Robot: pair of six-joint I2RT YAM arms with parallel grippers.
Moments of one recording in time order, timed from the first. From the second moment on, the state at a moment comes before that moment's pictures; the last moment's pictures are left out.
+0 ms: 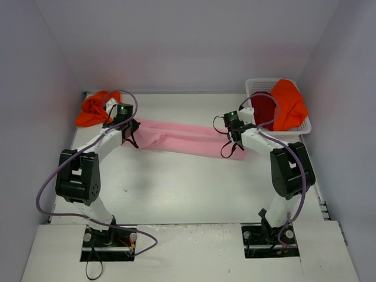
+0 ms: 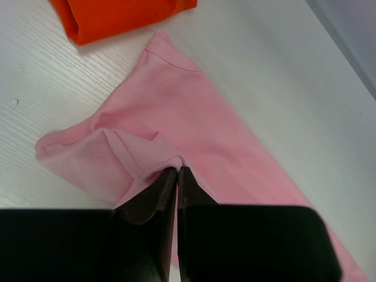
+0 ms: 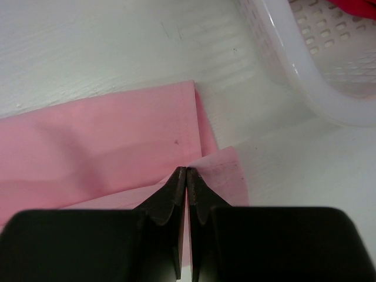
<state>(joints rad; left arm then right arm) -0.17 1.69 1.14 -0.16 -0.29 -0.85 0.36 1.76 1.11 -0.31 0.58 0.57</state>
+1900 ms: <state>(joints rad) -0.16 1.72 1.20 -0.04 -0.29 -0.83 0.34 1.65 1.14 -0.26 0.55 0.51</state>
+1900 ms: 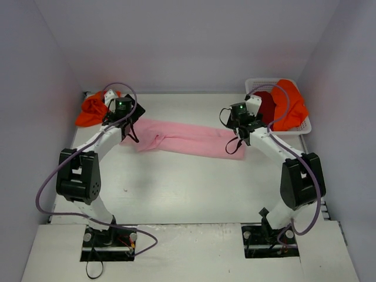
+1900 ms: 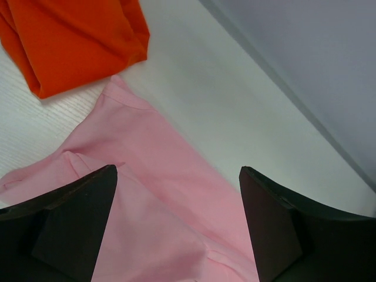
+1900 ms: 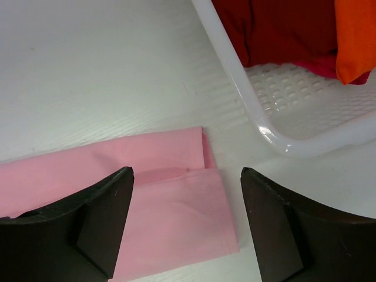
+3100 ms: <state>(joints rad) -0.24 1.76 1.06 -0.04 -0.24 -0.96 0.50 1.83 1.14 -0.18 0.42 0.56</state>
